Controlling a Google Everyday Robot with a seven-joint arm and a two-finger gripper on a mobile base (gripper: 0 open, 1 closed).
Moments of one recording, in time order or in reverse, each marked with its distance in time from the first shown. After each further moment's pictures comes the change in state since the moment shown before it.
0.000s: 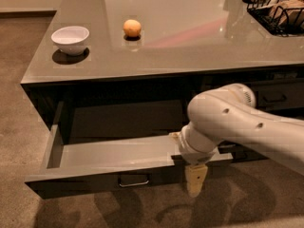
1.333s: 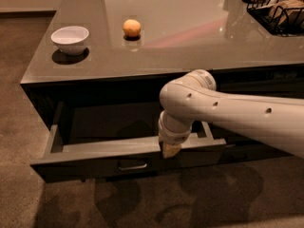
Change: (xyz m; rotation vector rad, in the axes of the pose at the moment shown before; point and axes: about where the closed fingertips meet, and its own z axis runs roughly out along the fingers) arm -0.028 -0.074 0.034 0.015 0.037 -0.006
